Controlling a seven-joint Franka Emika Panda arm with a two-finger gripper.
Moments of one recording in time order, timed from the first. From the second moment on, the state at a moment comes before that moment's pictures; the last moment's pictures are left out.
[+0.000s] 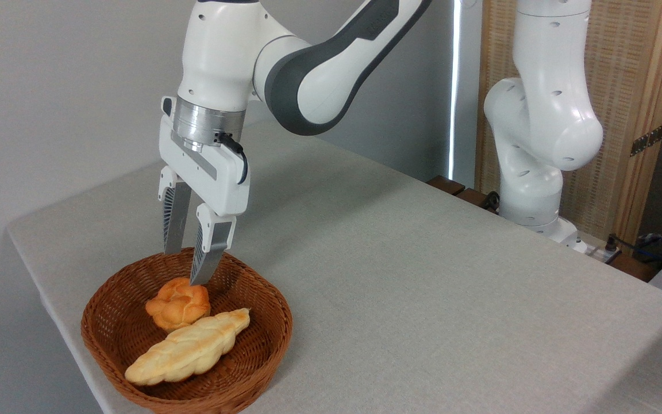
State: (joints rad) arm -0.38 -0.01 0.13 -2.09 -0.02 2.49 0.57
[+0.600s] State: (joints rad) arm -0.38 -0.06 0.15 -2.08 -0.02 2.37 0.57
